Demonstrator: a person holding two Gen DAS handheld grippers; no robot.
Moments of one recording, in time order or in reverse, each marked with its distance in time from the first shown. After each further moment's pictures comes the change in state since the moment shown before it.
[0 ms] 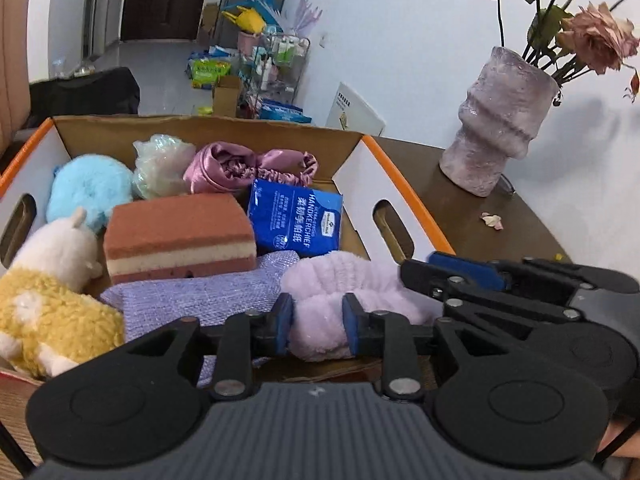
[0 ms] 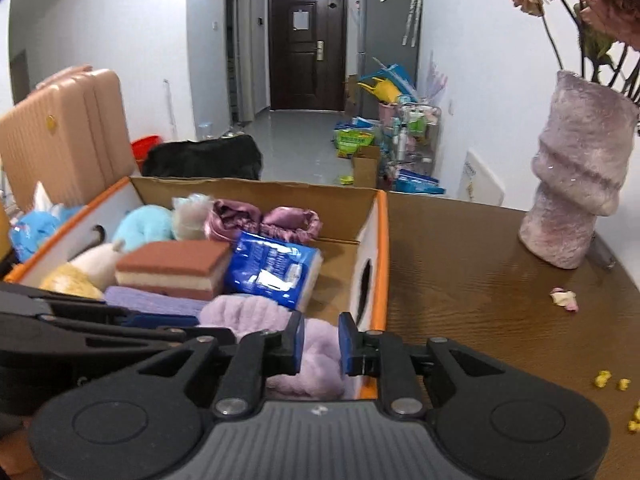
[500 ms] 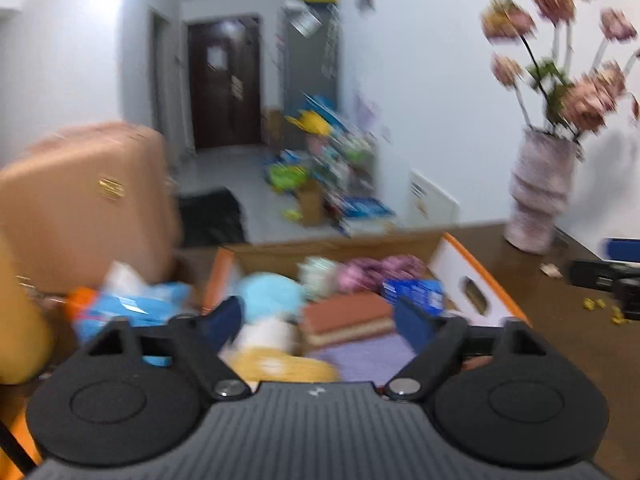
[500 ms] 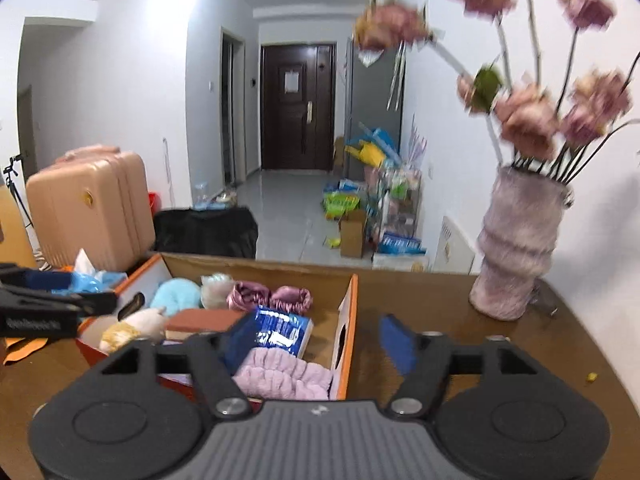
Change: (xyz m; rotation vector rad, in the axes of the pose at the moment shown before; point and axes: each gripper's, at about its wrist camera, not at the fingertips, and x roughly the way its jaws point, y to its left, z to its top) left arm -0.166 0.029 -0.011 0.120 -0.326 0.318; right arm -0.136 0.003 0.013 0.007 -0.213 -0.029
